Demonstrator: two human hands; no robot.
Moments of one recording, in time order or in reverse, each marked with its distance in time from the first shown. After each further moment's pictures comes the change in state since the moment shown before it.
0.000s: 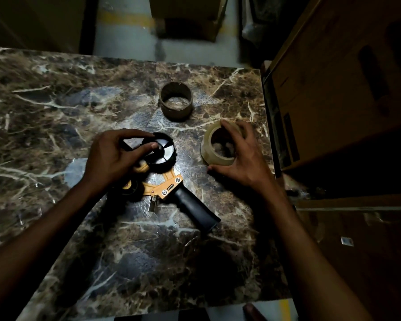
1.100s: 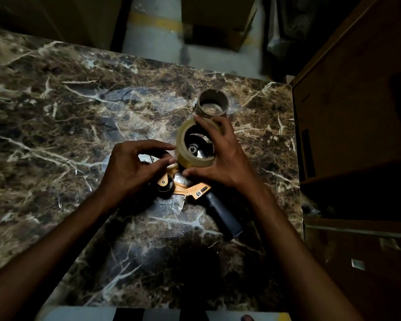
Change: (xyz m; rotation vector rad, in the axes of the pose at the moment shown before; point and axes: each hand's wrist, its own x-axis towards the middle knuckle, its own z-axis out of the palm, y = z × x) left_hand -0.042 -0.006 -0.037 -0.116 0.035 0.085; right_hand 0.032 -0.104 0.054 0.127 -0.158 -0.216
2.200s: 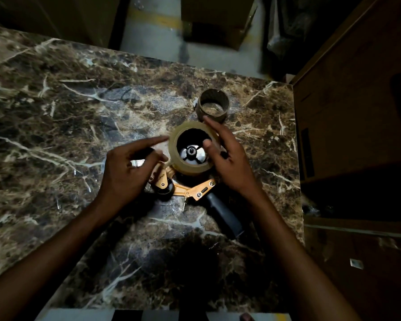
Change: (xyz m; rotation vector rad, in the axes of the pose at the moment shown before) left_hand -0.007 0.006 0.002 -0.060 0.136 -0.045; right_hand -0.004 -0.003 0.005 0.308 0.146 0.129
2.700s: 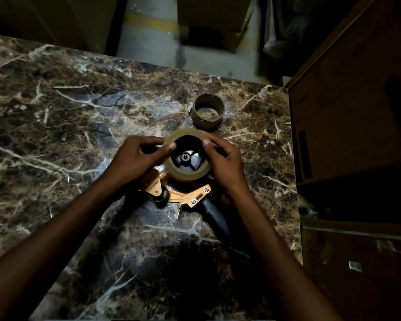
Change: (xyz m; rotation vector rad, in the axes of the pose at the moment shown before) left_hand 0.043 0.009 0.010 -0.026 -0.225 -0.339; right_hand 0.010 0.003 0.018 0.388 0.234 0.385
